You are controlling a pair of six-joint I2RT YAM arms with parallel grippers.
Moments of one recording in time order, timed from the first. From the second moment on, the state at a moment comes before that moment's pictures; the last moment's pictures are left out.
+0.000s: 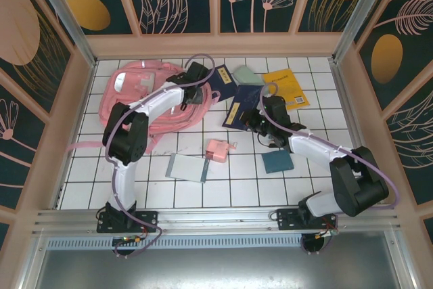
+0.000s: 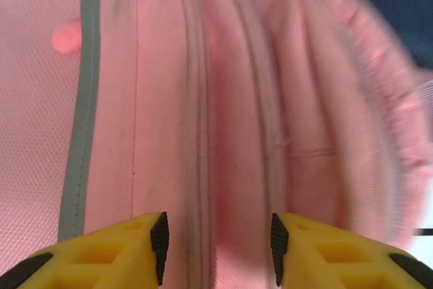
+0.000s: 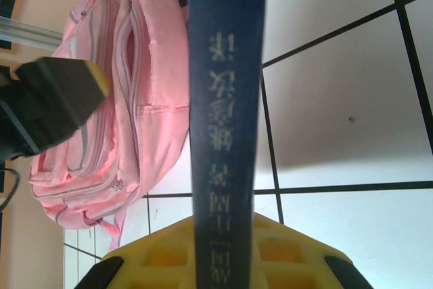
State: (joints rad) left arm -0.51 2.09 1.66 -0.65 -0.35 -0.37; right arm 0.47 1.41 0.72 0.06 -0.25 0.91
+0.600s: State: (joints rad) left arm -0.52 2.12 1.65 -0.69 -0.50 -0.33; right arm 0.51 1.41 0.79 0.05 -0.29 0.88
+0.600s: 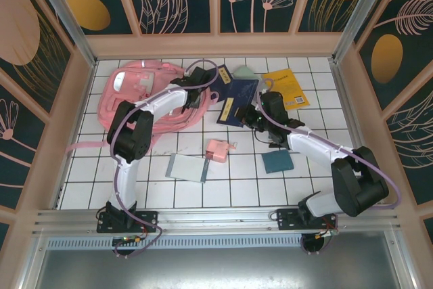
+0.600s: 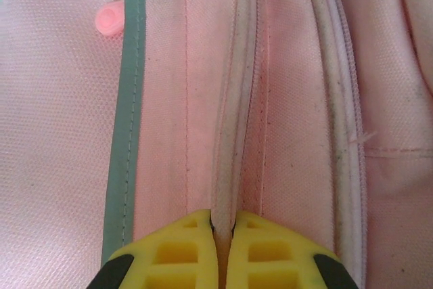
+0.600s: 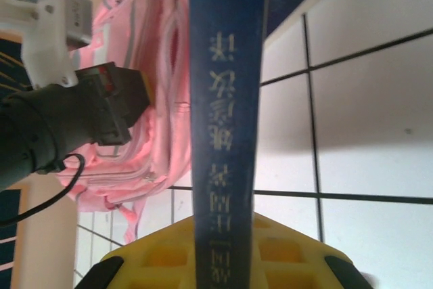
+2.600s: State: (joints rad) left arm -0.35 1.78 1.78 -0.80 -0.15 -0.45; right arm 0.80 2.72 2.18 0.28 -0.61 1.21
